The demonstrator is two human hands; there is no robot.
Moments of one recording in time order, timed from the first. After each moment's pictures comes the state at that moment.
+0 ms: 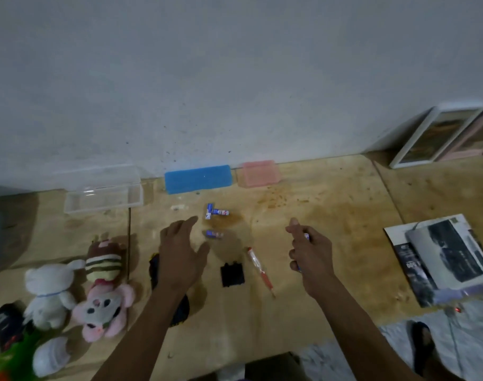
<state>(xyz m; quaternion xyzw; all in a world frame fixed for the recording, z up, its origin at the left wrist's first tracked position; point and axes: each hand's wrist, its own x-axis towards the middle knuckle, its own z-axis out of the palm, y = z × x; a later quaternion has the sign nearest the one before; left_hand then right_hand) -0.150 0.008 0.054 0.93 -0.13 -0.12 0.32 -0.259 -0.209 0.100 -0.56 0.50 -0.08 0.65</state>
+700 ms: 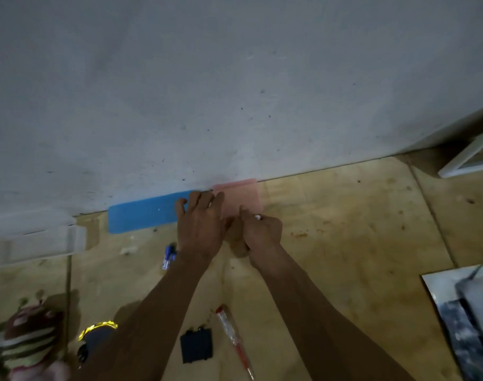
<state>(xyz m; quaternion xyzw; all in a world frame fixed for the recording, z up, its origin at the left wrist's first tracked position) -0.031 -0.193 -0.032 0.95 -0.29 0.03 0.02 -0.088 -0.295 -0.024 -0.50 0.58 0.00 0.64</state>
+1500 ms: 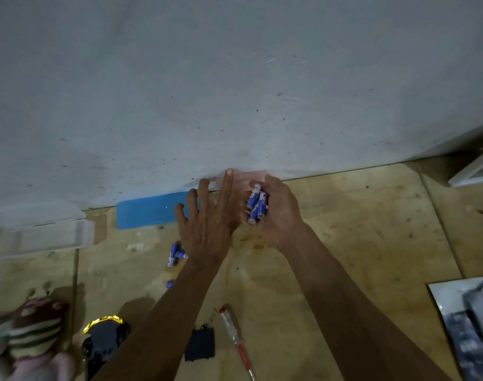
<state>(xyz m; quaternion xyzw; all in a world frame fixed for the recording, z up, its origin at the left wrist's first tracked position) -0.047 -0.208 -0.032 0.98 -0.18 0.02 -0.02 -0.060 -0.344 0.023 -0.30 0.49 0.08 0.82</state>
